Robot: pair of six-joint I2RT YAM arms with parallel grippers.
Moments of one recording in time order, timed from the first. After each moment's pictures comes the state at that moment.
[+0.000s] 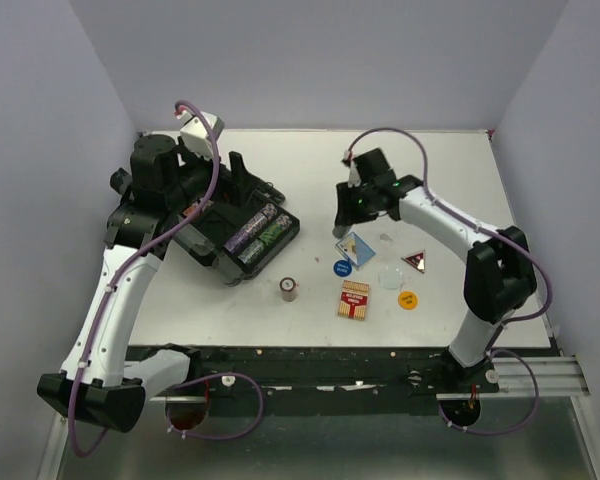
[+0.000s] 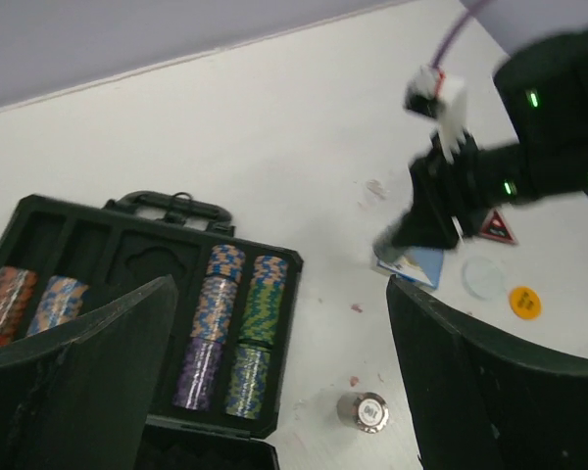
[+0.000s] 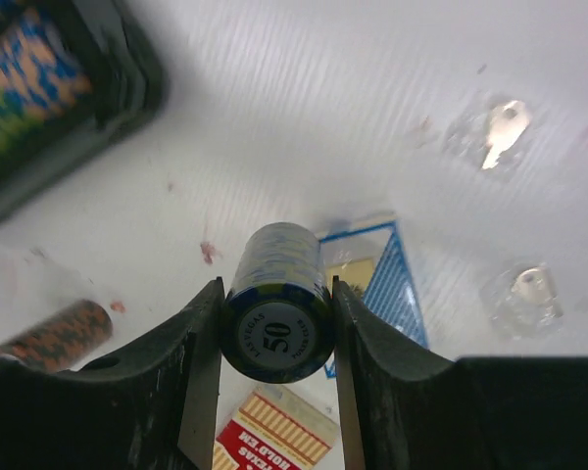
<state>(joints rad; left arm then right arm) -0.22 1.09 1.33 -0.52 0.33 -0.10 0.60 1.76 1.32 -0.52 -0.05 0.22</state>
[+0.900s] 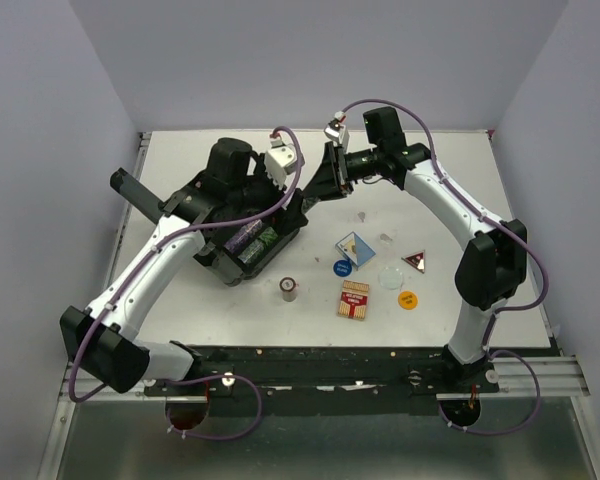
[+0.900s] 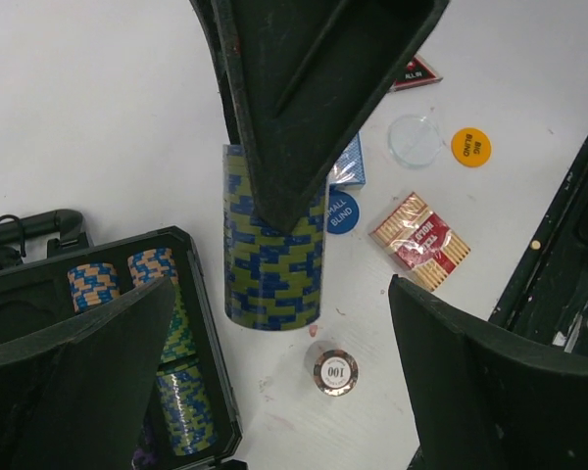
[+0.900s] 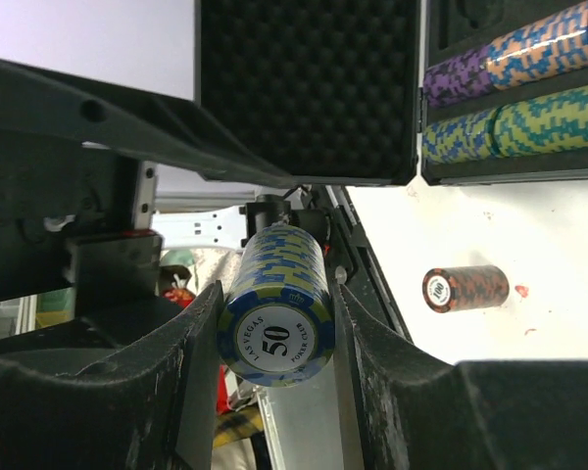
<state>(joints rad) -0.50 1.31 1.36 -0.60 0.50 0.15 0.45 1.86 1.72 -0.52 -1.07 0.59</state>
